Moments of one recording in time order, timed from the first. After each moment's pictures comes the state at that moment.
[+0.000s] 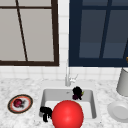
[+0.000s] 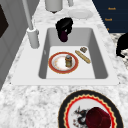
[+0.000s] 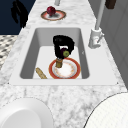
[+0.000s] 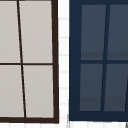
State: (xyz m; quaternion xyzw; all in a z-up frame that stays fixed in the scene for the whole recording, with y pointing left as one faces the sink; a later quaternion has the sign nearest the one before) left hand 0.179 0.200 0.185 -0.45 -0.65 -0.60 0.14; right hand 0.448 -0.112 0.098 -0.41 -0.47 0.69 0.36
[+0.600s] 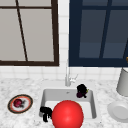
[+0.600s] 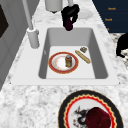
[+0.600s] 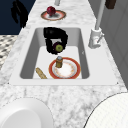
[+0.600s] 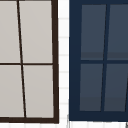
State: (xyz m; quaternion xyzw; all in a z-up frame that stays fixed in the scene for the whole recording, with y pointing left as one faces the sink) left hand 0.179 0.200 0.185 -0.45 -0.65 -0.60 0.14; right hand 0.409 -0.148 0.166 -0.42 -0.47 0.69 0.36
